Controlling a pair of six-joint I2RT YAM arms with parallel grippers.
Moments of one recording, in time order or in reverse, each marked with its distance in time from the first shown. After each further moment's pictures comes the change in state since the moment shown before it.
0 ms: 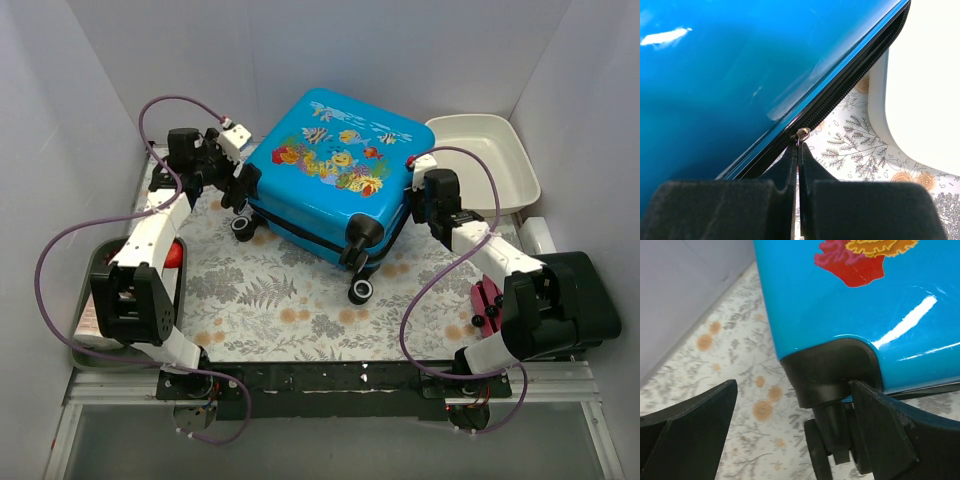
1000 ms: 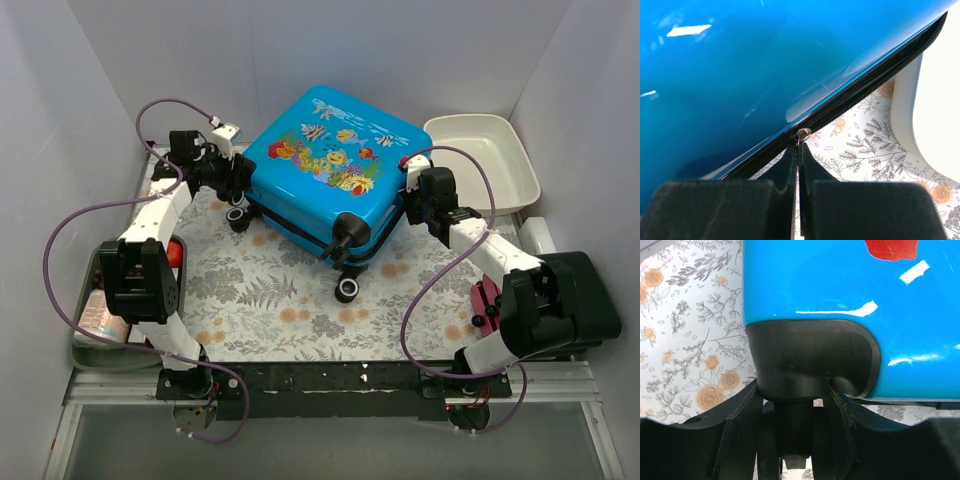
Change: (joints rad) left arm 0.068 0.187 0.087 -0.093 0.093 -0.249; right arm 0.019 0.018 0.035 -0.060 -0.071 -0.006
